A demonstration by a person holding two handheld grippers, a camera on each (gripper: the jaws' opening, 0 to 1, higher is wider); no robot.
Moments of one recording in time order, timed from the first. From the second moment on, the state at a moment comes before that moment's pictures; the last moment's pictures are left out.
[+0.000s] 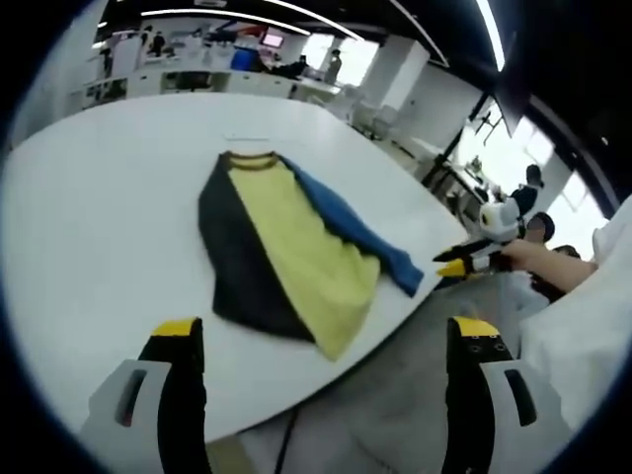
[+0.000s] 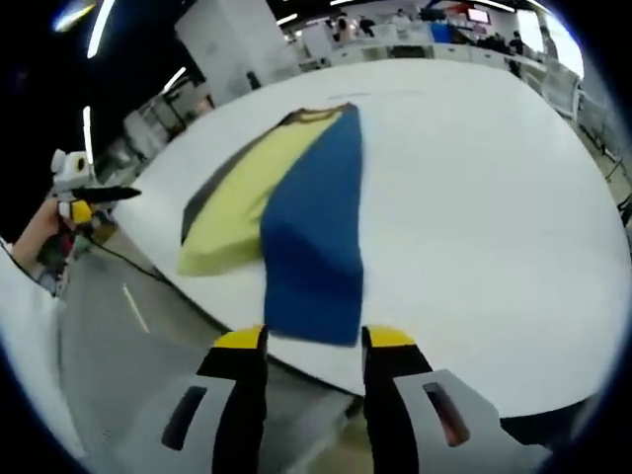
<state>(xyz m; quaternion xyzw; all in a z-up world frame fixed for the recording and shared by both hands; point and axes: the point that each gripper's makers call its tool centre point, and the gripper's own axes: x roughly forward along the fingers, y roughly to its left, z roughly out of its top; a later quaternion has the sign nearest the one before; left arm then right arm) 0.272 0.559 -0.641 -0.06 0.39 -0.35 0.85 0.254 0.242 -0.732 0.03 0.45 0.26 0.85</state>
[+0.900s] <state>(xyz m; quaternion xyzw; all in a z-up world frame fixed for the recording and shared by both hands) 0.264 0.559 -0.647 -0.08 0.39 -0.34 0.85 0.260 0.235 -0.767 -0.03 0.49 0.25 0.83</state>
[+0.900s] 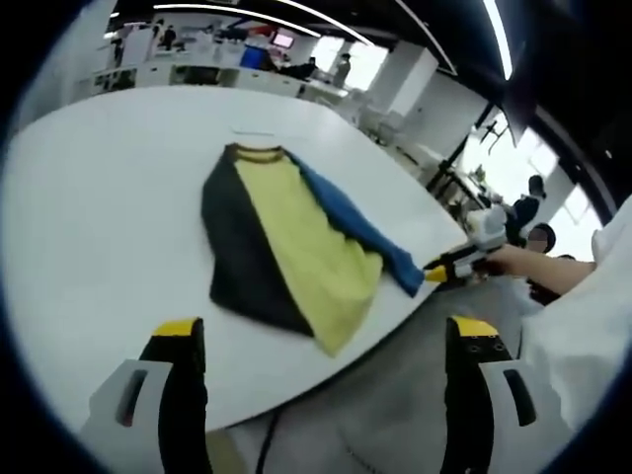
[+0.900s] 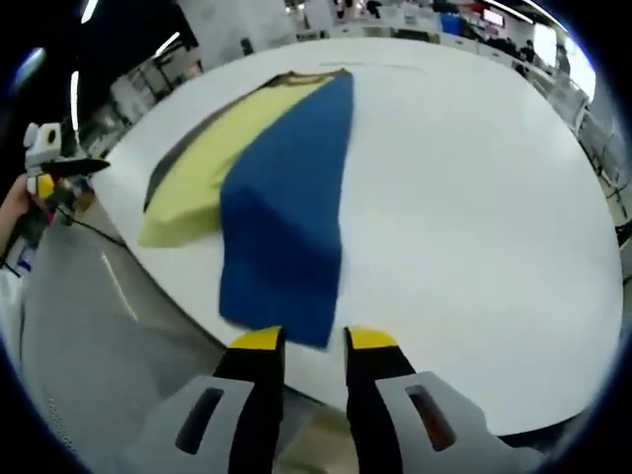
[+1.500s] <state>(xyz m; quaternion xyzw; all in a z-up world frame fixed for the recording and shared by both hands) 0.281 0.552 -0.646 -0.08 0.39 -0.34 0.85 0.261 0.233 -0.769 -0.07 0.50 0.25 0.83</state>
